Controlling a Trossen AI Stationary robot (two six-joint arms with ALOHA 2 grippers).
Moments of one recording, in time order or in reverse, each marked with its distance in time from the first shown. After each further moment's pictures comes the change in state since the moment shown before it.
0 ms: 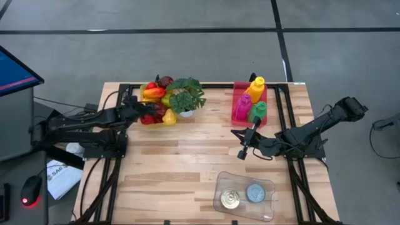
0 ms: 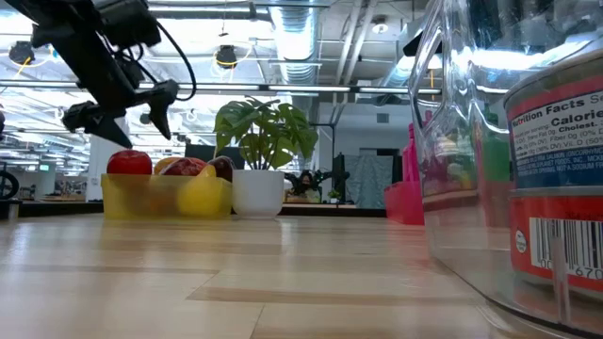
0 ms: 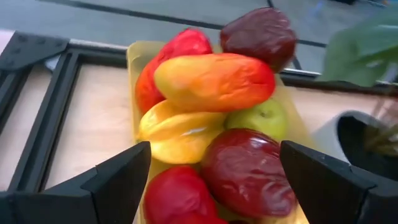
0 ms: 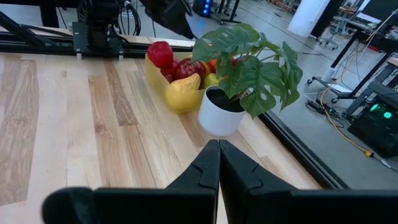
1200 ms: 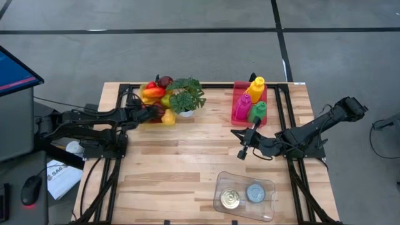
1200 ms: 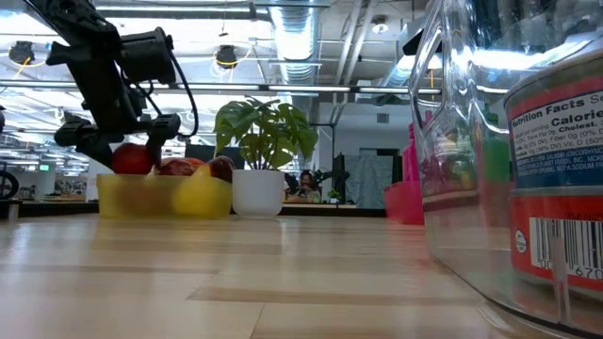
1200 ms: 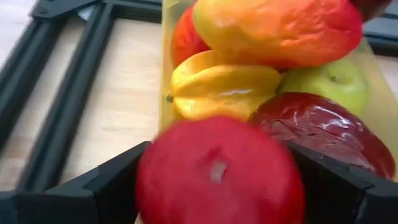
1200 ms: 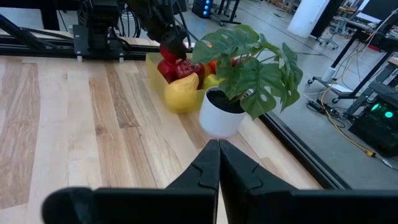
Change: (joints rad) left arm 0.010 0.234 -0.002 -0.049 0.010 -0.173; right arm 0.000 0.000 0.000 0.008 0.000 0.002
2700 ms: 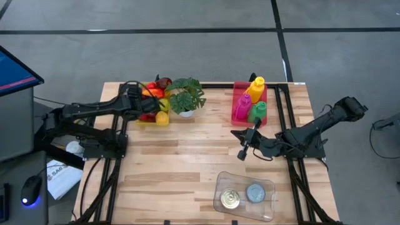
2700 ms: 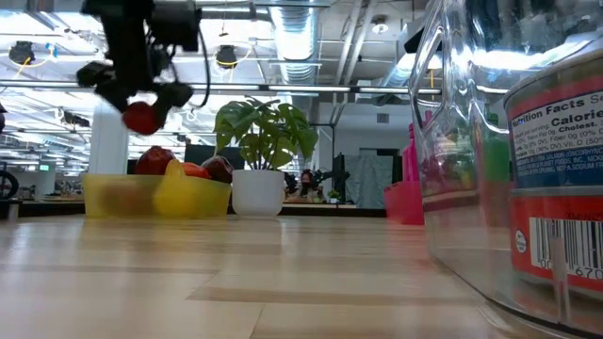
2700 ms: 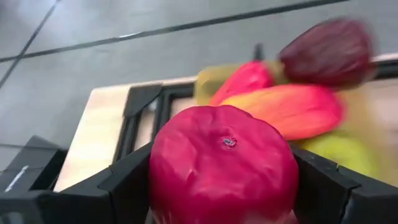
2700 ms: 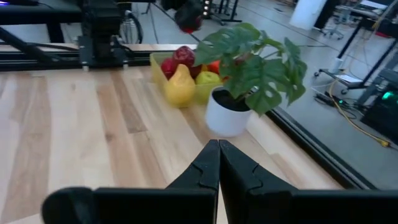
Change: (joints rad) left arm 0.016 0.116 0.373 -0.439 -0.183 0.142; right arm 0.014 0.000 0.000 0.000 0.003 0.078
